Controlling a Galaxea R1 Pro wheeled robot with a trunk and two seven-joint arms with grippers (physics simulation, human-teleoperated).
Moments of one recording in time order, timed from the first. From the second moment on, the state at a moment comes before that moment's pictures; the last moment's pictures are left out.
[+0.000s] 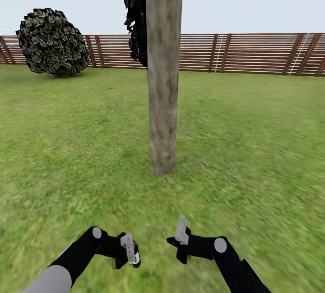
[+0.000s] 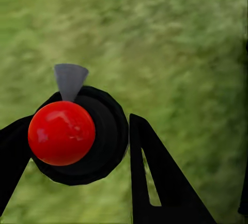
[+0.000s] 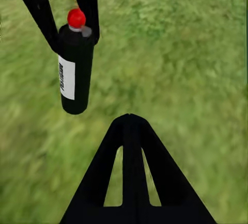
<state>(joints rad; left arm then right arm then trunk) -0.57 0.07 -0.18 -0.61 -0.64 -0.02 -0.99 -0.39 0.04 0.16 -0.92 0.54 -0.19 0.87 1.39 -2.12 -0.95</state>
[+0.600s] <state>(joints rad) -0.57 0.00 -0.18 -0.62 -0.64 -0.02 -0.99 -0.39 0.07 0.16 -0.93 0.54 -0.18 0.87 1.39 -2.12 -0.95</state>
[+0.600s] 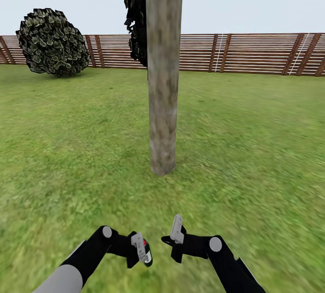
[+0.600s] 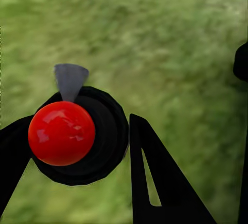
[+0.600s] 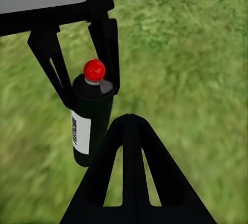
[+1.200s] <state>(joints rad) -0.57 -0.05 -0.18 -0.65 -0.64 -0.02 -0.99 -0.39 0.07 0.16 -0.93 0.54 -0.18 0.87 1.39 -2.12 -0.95</state>
